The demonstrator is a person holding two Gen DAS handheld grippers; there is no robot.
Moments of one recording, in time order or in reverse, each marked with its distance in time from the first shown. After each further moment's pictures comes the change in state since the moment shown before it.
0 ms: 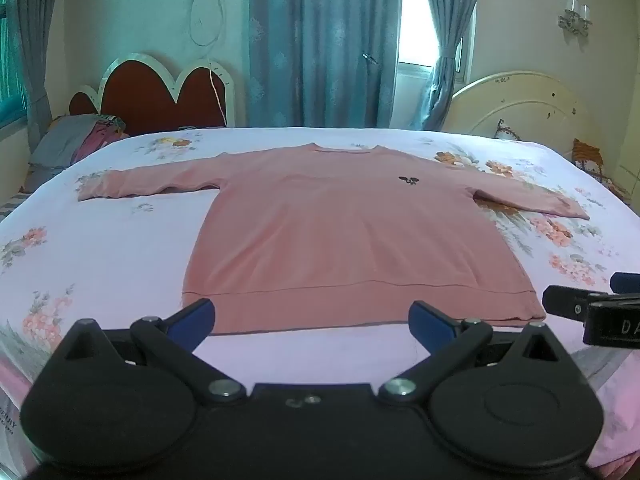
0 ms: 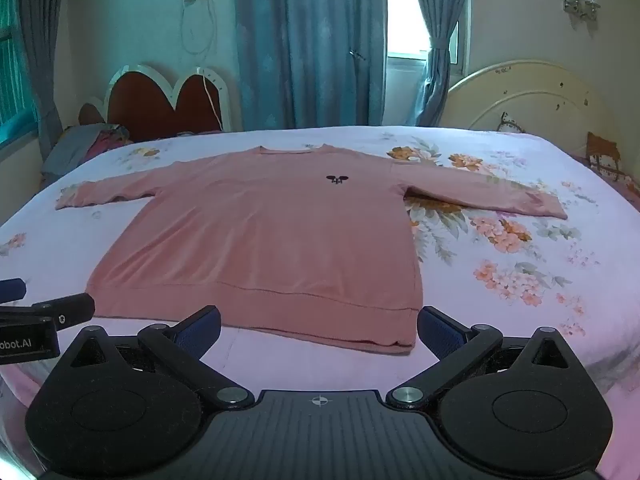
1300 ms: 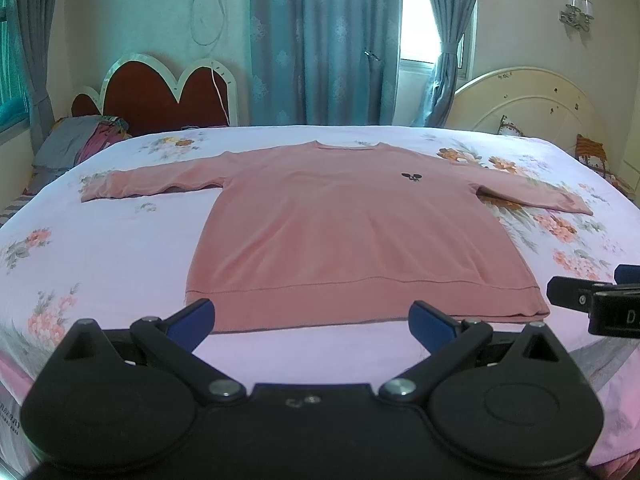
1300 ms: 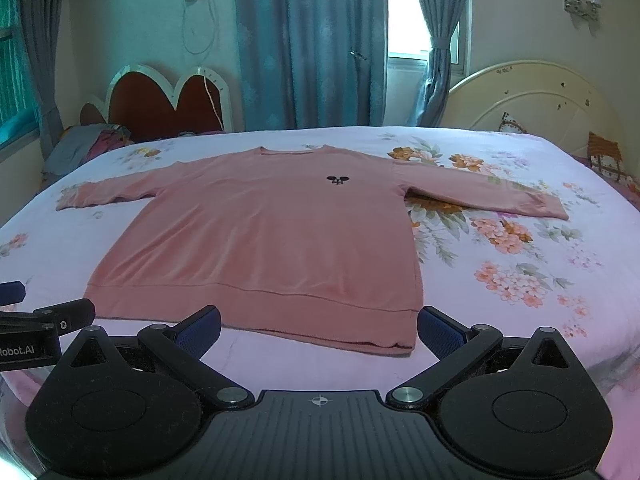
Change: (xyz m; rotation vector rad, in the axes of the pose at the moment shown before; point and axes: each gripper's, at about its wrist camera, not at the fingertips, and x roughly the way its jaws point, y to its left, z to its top) left arm -0.002 -0.003 -0.002 0.025 0.016 0.030; right arm 0.001 -0.002 0.003 0.011 -0.005 0.013
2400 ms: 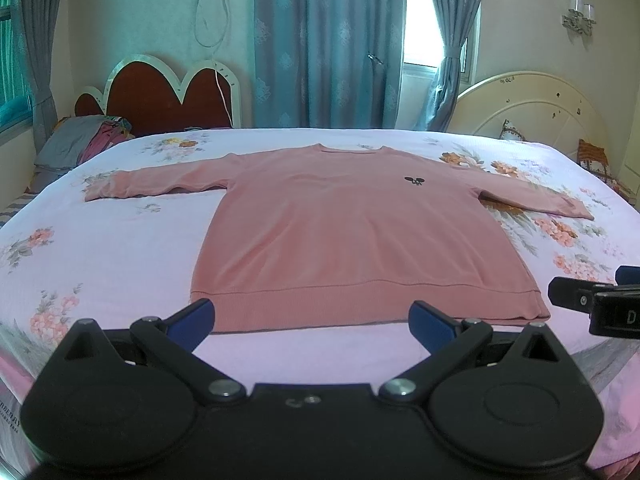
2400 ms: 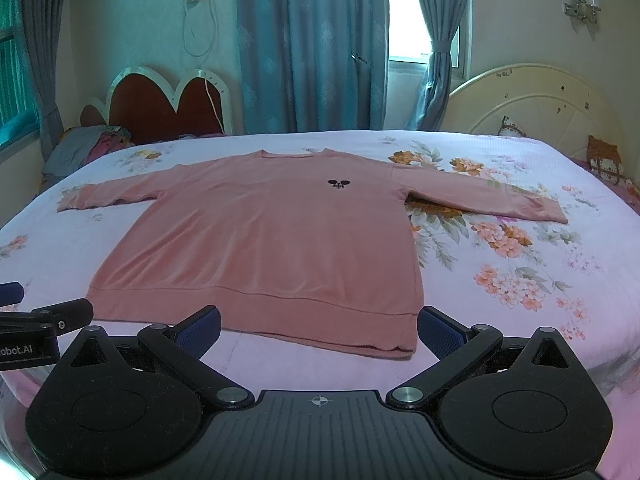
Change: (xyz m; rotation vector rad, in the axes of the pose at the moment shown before) left arm -0.001 0.000 0.001 -0.011 -0.007 0.002; right arm -0.002 0.001 0.004 -0.003 -0.004 -0.001
